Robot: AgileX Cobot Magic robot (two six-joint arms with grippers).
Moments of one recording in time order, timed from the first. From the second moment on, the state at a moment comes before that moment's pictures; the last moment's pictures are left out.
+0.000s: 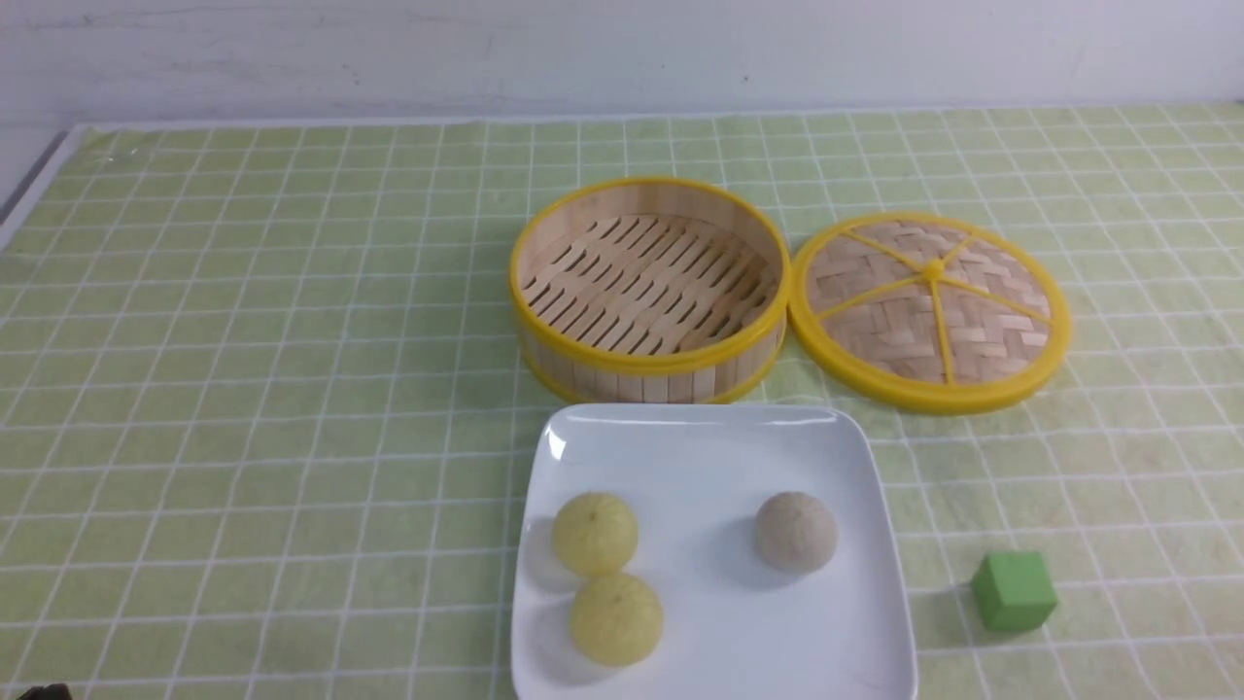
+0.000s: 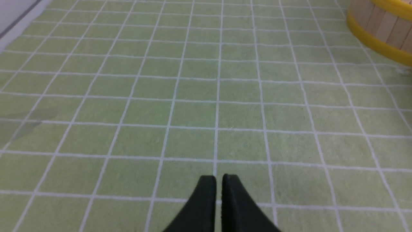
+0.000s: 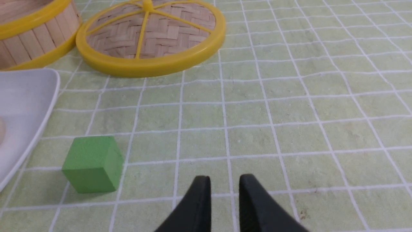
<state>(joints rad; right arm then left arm) 0.01 -0.01 0.02 0.01 0.40 0.09 -0.03 0.00 0.02 0.14 0.38 -0.16</state>
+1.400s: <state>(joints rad) 0.01 -0.01 0.02 0.01 0.40 0.08 -0.01 -0.01 0.02 0.15 0.38 -0.15</state>
